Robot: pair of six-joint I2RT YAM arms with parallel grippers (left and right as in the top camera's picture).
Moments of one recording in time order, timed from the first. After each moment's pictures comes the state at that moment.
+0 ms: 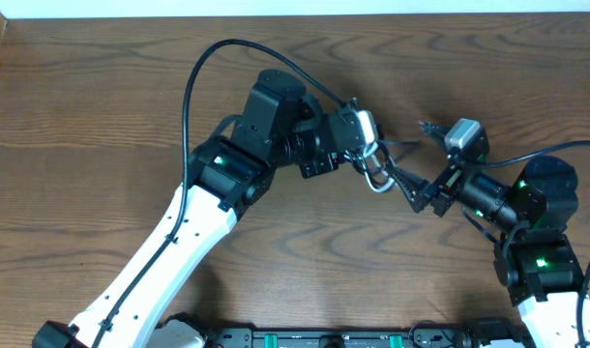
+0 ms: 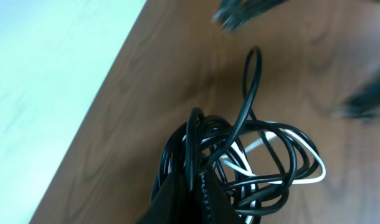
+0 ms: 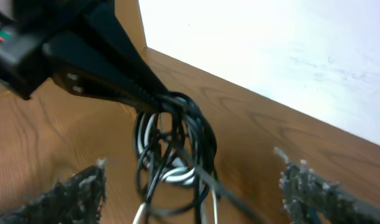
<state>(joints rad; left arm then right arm) -0.56 1.40 1.32 -0.54 0.46 0.68 0.09 0.86 0.68 -0.05 -0.76 -0.10</state>
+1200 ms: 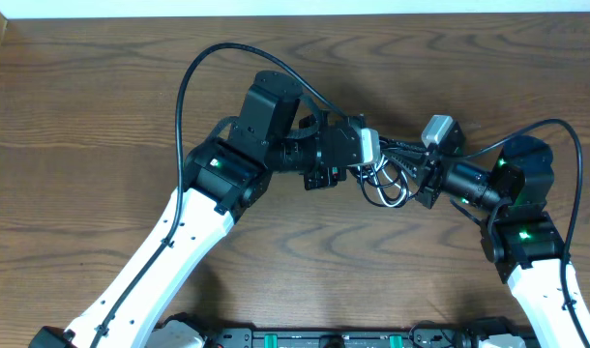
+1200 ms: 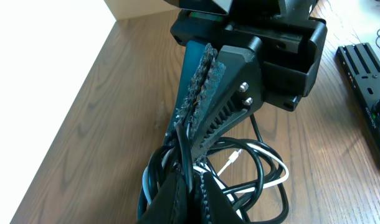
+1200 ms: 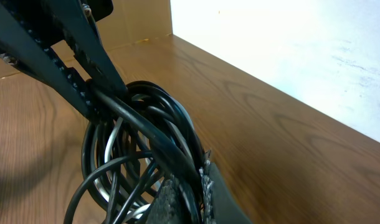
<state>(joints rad) -0.57 1.39 1.32 -0.55 0.70 0.72 0.12 1.02 0.68 0.04 -0.86 -0.18</state>
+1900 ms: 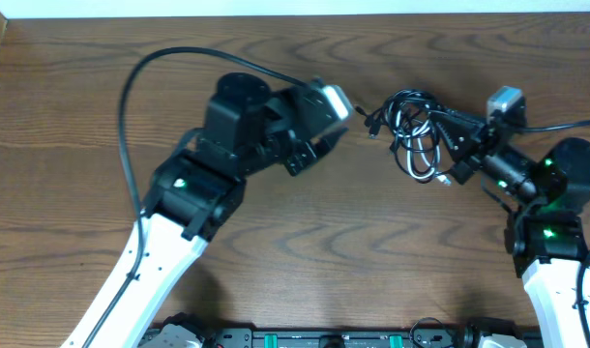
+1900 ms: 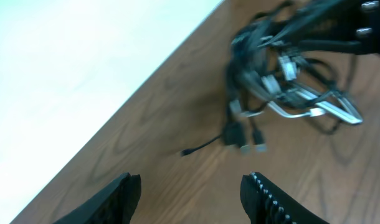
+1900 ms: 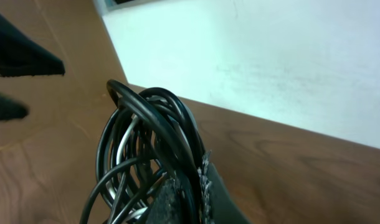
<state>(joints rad) -0.51 1.27 1.32 -0.52 0.35 0.40 -0.10 1.02 0.68 0.26 -0.88 0.17</state>
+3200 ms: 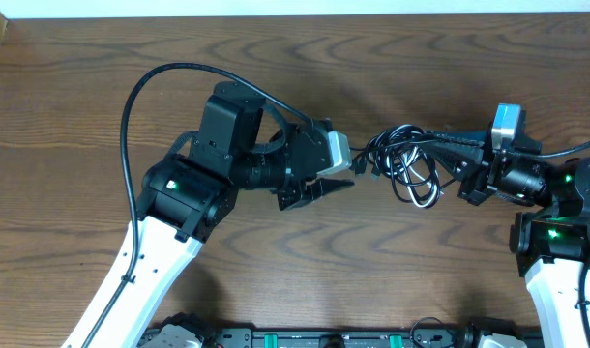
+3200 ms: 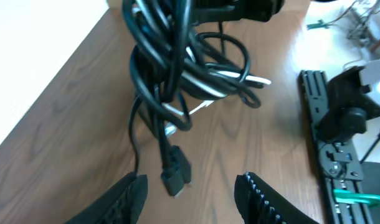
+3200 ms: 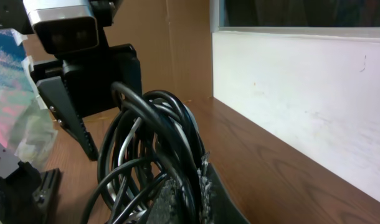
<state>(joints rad) -0.49 1.26 1.32 -0.74 0.79 0.60 -0.13 1.02 0.68 0.60 -1.32 0.31</state>
